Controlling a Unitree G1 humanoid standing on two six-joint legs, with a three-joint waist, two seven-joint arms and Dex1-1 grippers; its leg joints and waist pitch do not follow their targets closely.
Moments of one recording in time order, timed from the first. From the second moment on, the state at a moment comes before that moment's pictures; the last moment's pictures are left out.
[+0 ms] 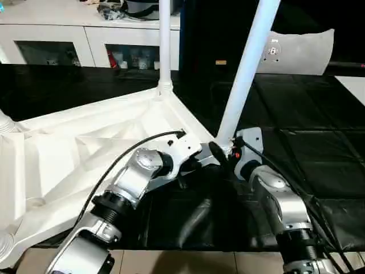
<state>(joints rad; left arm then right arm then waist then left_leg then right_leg) -0.62 0.19 -0.35 0.49 0.13 0.34 -0.80 -0.32 -0.10 0.01 0.27 0.14 0.29 0.37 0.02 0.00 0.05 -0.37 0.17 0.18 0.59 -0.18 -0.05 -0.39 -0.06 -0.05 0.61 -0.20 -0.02</state>
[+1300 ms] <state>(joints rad) -0.60 0.47 -0.45 0.46 0.07 -0.05 -1.30 -0.36 -0.46 0.22 0.28 0.20 0.20 1.18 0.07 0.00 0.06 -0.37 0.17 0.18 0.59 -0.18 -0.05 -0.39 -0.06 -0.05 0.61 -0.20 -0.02</state>
